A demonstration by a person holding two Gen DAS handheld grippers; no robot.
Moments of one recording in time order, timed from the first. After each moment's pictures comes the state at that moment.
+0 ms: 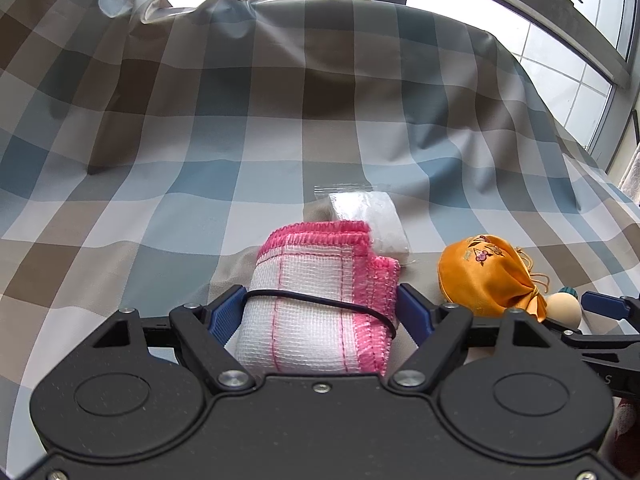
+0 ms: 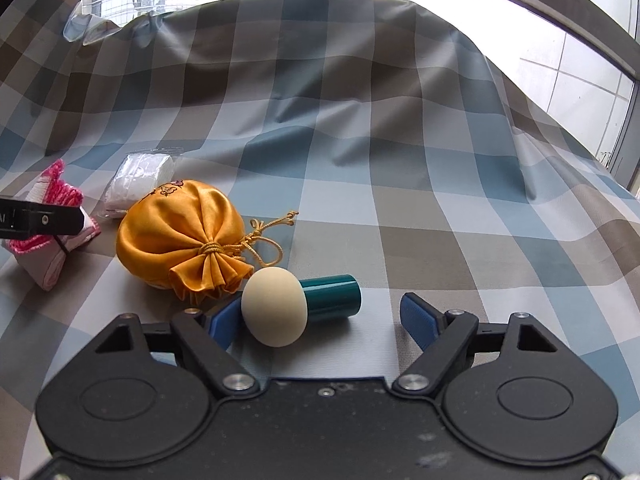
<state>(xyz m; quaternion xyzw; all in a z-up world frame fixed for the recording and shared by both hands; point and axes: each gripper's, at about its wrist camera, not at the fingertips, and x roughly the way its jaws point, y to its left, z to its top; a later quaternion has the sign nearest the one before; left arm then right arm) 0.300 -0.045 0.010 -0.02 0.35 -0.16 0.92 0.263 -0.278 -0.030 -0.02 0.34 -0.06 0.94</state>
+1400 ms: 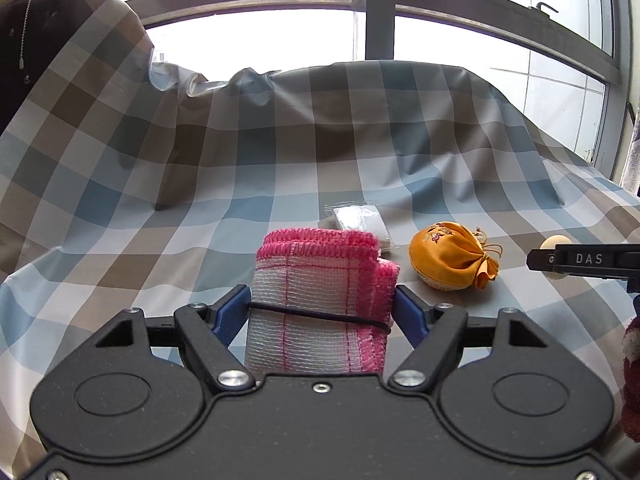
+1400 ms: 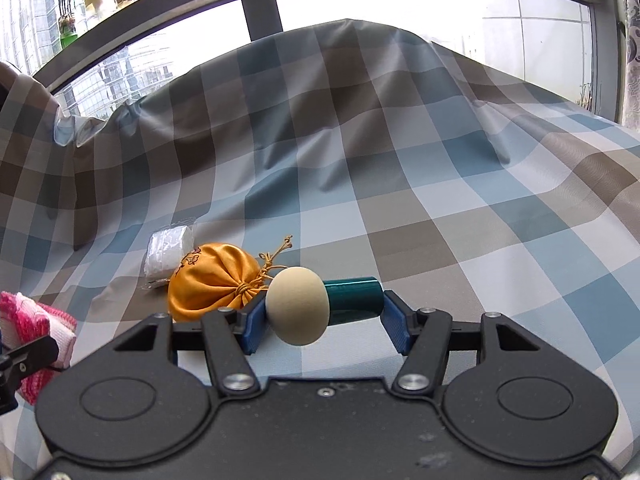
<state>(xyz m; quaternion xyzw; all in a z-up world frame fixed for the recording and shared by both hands) 0.193 -0.044 0.047 0.03 0.28 -0.12 0.95 0.219 -0.297 0.004 0.13 0.30 -0.07 0.94</state>
